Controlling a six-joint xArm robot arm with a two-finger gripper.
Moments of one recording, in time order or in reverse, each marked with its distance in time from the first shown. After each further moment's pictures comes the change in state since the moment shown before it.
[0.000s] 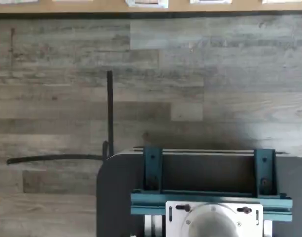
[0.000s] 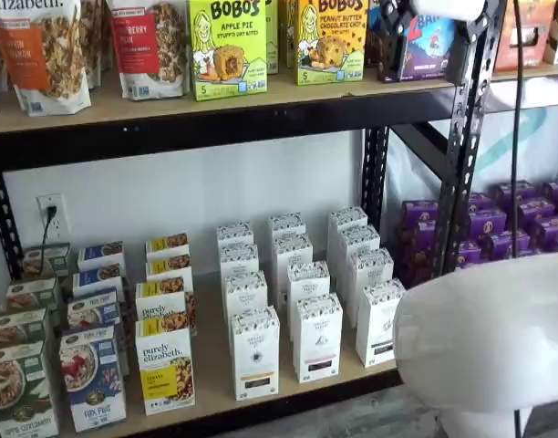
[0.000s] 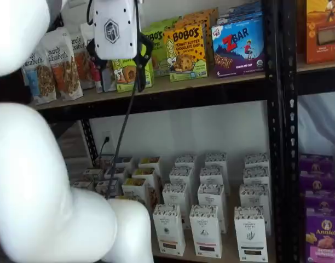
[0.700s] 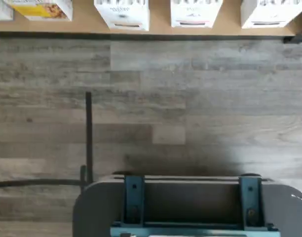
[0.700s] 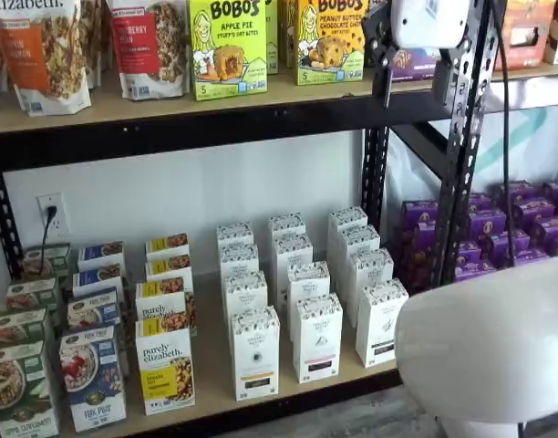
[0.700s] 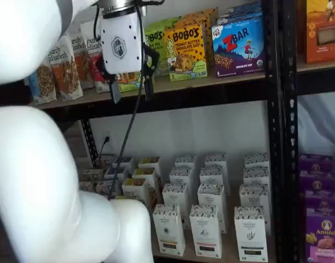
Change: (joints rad) arm 0.088 -0.021 0.125 -0.075 -0.163 0.048
